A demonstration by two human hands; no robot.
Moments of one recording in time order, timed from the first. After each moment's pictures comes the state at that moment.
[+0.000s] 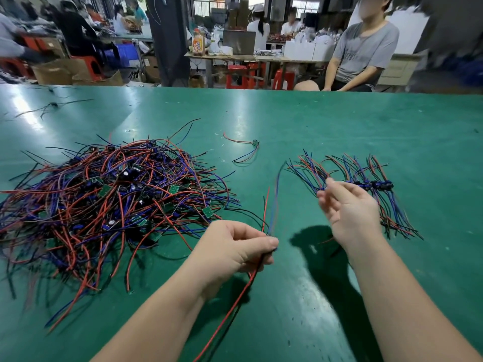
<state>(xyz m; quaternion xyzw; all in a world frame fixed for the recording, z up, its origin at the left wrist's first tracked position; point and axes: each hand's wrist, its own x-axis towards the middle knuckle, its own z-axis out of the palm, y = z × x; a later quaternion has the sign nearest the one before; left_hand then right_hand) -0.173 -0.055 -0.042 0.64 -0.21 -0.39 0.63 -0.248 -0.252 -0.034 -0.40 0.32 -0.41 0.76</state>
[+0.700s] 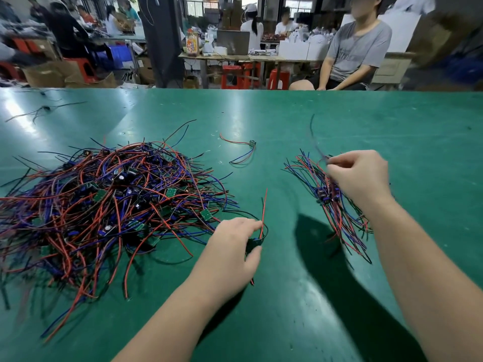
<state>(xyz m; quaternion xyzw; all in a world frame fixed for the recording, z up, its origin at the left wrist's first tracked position) -0.162 -0.061 -0.073 0.81 -0.50 0.00 0.32 -0.238 -0.299 -0.004 -0.82 0.38 -0.35 0.25</state>
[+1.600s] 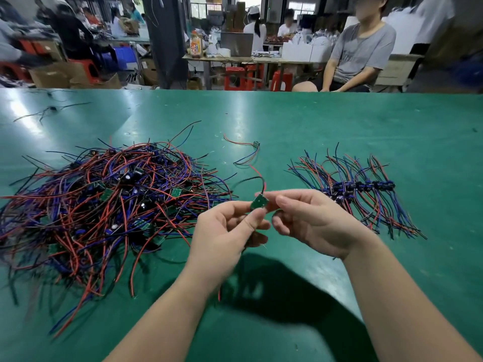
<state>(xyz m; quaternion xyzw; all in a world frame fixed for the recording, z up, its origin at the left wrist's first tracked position) -0.166 -0.059 -0.043 0.57 -0.26 -0.22 0.75 -0.243 -0.207 -0.015 -0.60 0.08 -0.04 0.80</state>
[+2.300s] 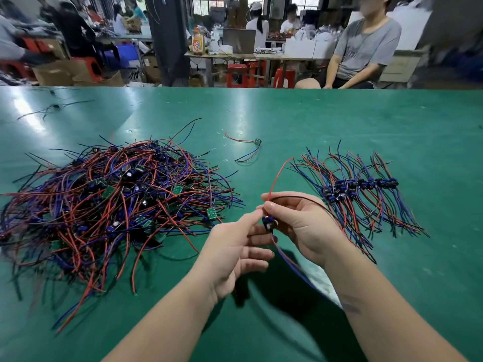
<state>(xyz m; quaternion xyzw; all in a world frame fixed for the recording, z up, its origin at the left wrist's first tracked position) -0.170 -0.065 -0.051 0.57 -0.10 -0.42 0.69 -0.228 -0.190 -0.042 -0.57 0.18 -0.19 0.78</state>
